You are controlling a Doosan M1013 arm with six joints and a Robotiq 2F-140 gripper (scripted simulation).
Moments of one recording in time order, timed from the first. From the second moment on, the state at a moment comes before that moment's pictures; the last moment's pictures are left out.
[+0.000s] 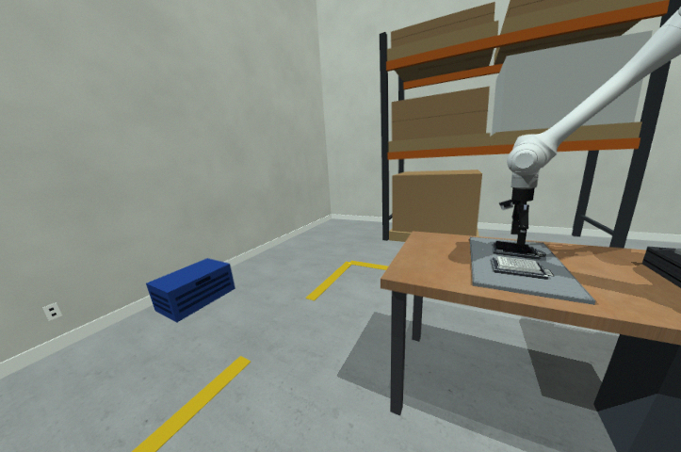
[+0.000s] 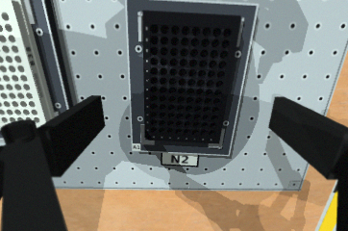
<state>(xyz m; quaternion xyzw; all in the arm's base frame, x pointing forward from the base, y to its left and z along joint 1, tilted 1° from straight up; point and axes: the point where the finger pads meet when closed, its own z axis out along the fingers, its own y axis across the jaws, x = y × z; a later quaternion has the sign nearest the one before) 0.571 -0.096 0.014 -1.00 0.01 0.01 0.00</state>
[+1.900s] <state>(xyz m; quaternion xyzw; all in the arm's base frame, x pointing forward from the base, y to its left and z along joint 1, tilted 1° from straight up) 0.585 -0.097 -0.013 -1.00 0.03 -0.01 0.00</state>
